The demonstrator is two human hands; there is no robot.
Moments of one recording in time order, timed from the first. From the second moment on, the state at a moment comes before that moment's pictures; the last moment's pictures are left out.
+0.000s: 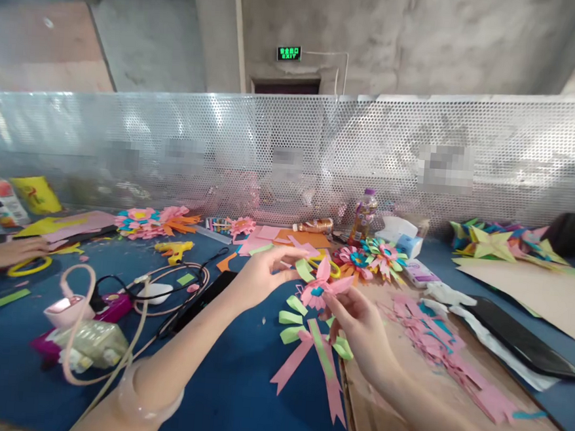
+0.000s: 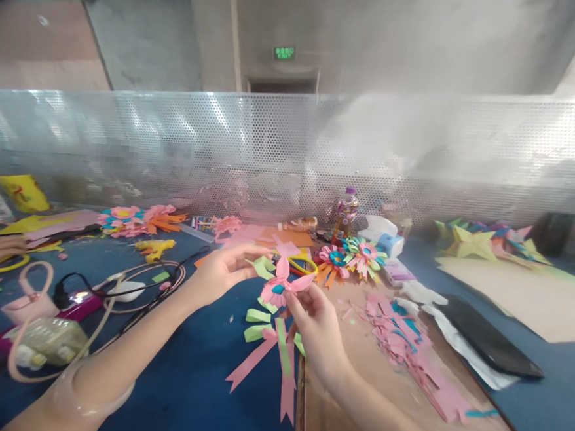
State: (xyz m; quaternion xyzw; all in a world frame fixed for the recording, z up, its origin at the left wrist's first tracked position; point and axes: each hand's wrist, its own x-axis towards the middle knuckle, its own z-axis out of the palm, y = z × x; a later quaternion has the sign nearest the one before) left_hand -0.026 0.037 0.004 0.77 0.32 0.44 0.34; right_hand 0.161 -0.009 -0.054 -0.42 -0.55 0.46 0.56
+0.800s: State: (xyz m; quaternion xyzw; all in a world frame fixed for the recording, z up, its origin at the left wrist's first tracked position) left_hand -0.022 0.011 0.018 0.80 0.25 0.46 0.29; right_hand 0.161 -0.015 -0.063 -0.35 -0.57 0.35 0.65
